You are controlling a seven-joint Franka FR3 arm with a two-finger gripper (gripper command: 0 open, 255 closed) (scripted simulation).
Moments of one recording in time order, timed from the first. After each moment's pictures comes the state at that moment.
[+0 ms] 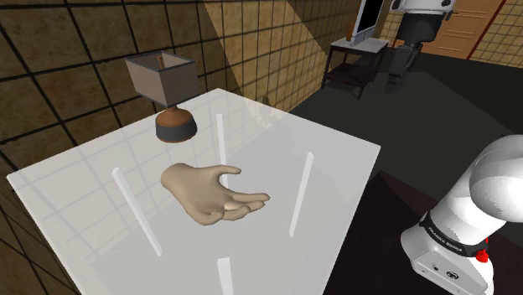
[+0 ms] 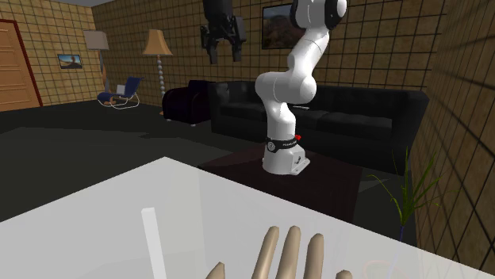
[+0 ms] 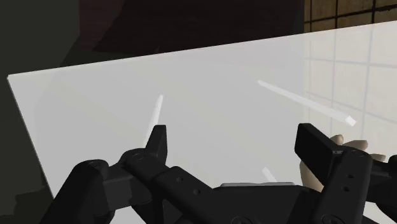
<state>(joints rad) -0.02 -0.83 -0.02 -2.39 0.06 1.49 -0.13</state>
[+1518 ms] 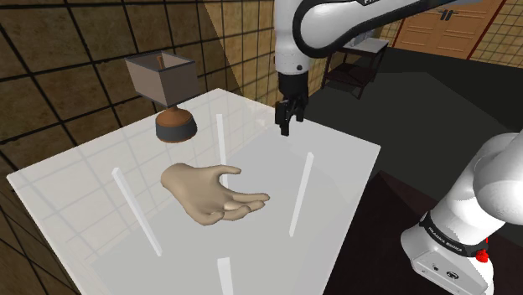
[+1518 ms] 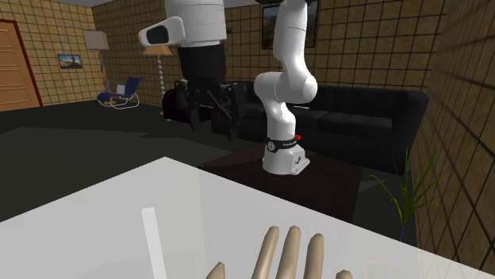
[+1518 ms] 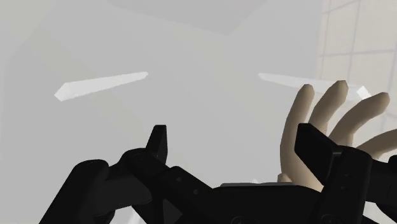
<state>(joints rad) 0.09 -0.12 0.28 -2.13 0.04 1.88 0.11</state>
